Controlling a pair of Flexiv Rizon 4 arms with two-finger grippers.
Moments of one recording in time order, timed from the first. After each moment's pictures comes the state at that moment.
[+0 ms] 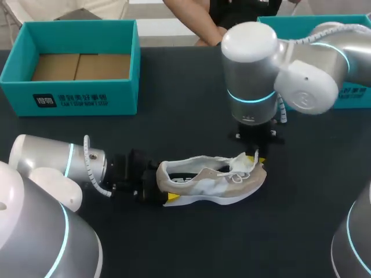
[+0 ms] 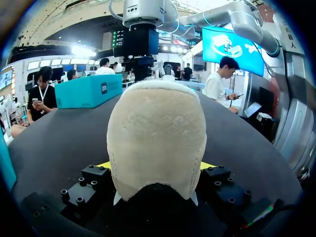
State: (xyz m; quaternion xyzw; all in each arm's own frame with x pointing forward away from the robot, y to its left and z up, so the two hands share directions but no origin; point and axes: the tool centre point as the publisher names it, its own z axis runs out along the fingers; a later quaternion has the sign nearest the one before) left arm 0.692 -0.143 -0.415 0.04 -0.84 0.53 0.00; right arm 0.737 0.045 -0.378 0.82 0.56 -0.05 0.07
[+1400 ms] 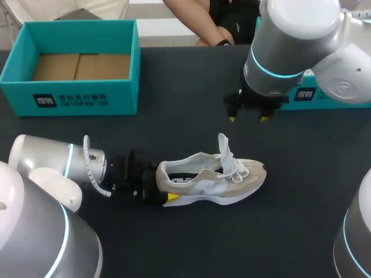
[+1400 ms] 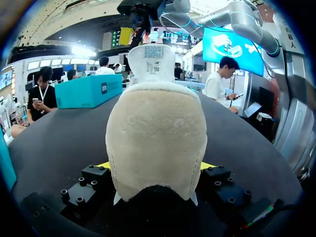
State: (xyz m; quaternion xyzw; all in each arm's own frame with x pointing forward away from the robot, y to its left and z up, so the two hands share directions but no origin) left arm 0.692 -0.143 -0.415 0.04 -0.84 0.53 0.00; right arm 0.770 0.089 -0.239 0.68 0.71 0.13 0.09
